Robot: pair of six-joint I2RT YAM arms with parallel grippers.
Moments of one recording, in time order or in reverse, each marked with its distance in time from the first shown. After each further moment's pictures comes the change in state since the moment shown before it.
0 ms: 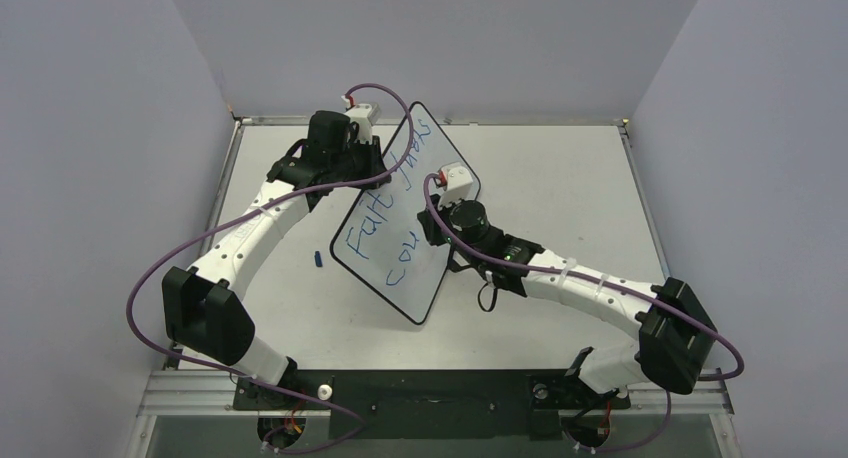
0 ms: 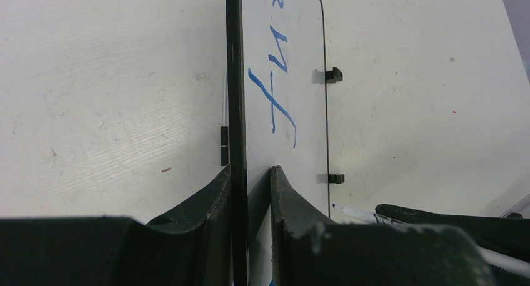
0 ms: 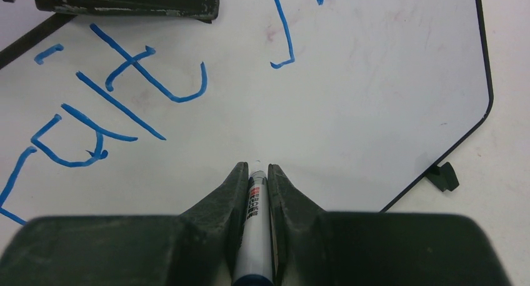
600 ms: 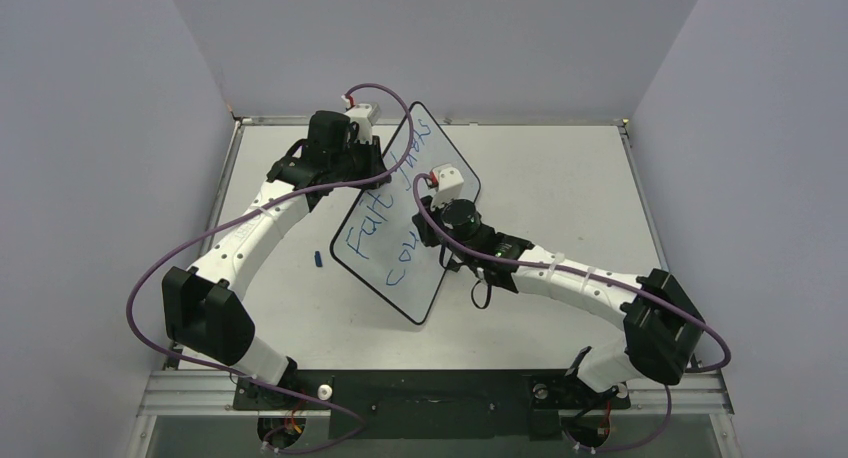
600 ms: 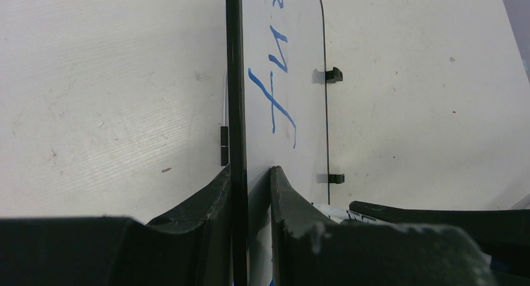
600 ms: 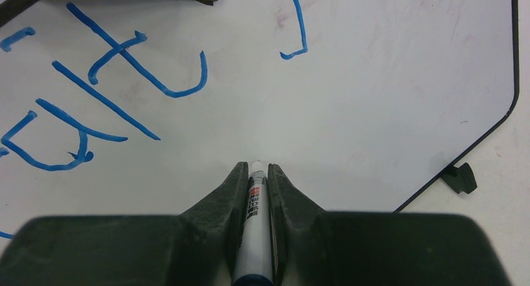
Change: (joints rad) left arm 0.000 0.000 0.000 0.000 0.000 0.000; right arm -0.005 0.061 0.028 0.003 -0.026 0.001
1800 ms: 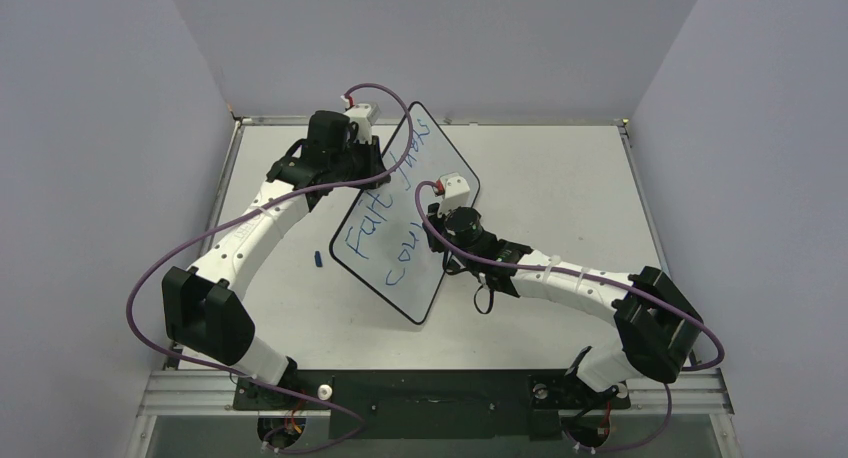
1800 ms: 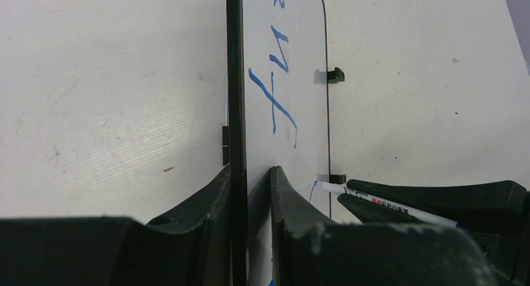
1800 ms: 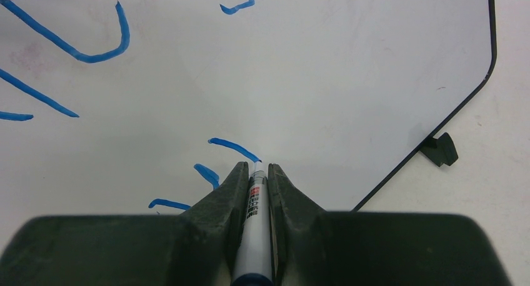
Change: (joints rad) left arm 0.001 0.000 0.000 -0.001 -0.004 0.000; right arm -0.014 0.021 -0.090 0.057 0.039 0.015
